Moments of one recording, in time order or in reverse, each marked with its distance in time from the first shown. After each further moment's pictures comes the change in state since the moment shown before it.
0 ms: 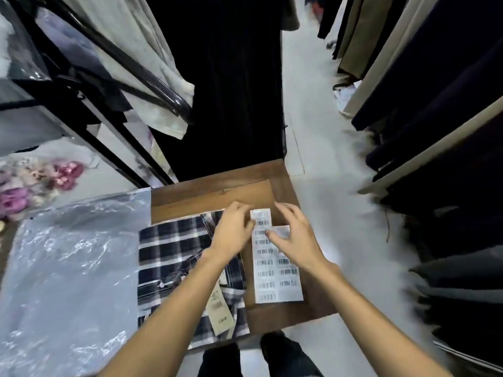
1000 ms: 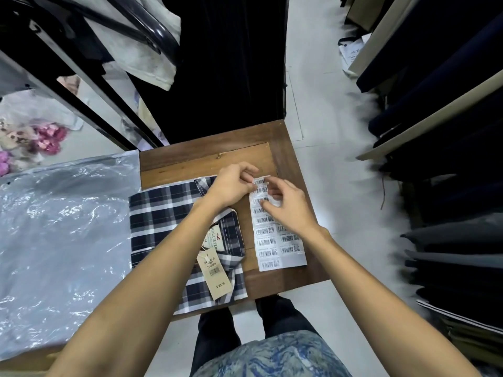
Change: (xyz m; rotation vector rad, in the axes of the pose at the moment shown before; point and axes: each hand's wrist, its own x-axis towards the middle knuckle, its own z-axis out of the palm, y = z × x) left_hand 0.033 -0.004 -0.011 -0.264 -0.226 -0.159; right_hand 0.015 0.024 0.024 -0.012 -0.086 0.108
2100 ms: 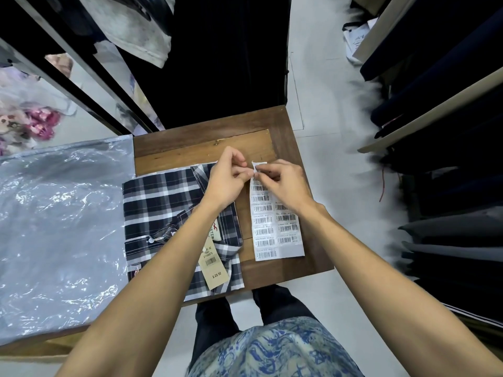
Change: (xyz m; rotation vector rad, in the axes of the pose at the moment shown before) left_hand -0.015 -0.018 0.021 -0.362 0.232 0.065; right_hand 0.031 0.001 0.000 -0.002 0.040 -0.064
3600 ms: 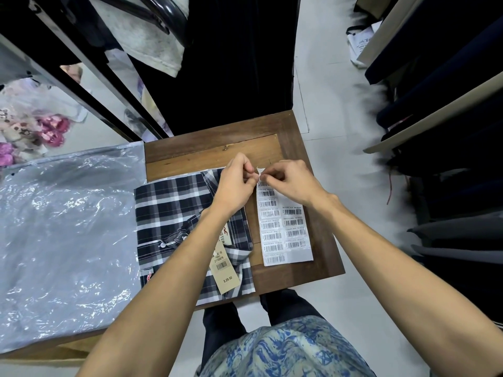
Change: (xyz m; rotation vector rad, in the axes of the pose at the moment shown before) left_hand 0.004 -0.007 -0.005 0.172 0.008 0.122; right_hand 0.019 -0.010 -0.015 -0.149 -0.209 -0.100
